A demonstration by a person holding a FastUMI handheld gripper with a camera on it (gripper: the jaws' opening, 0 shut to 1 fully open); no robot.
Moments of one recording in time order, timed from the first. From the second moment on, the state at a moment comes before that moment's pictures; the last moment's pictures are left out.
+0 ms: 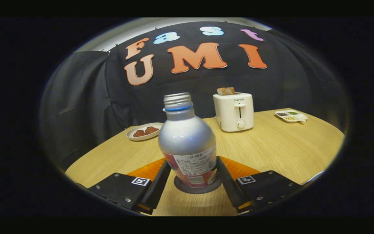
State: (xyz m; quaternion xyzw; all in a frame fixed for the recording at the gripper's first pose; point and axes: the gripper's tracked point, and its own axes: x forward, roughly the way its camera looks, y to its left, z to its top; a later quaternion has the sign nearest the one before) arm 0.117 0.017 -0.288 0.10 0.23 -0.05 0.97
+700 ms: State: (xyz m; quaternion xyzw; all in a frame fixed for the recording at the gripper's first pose) arm 0.039 -0.007 -0.153 0.04 0.10 -0.04 0.99
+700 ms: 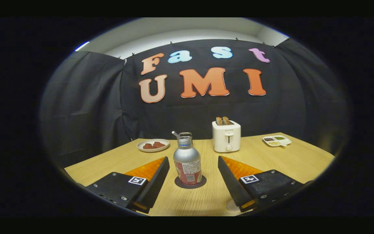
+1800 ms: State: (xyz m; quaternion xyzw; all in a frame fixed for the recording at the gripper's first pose) arm -0.069 -0.123 -0.020 0.00 -0.04 -0.10 0.99
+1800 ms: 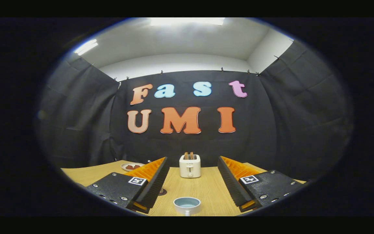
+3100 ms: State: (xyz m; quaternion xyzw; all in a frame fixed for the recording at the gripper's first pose) arm -0.085 -0.136 -0.052 0.02 -0.02 -0.10 0.99
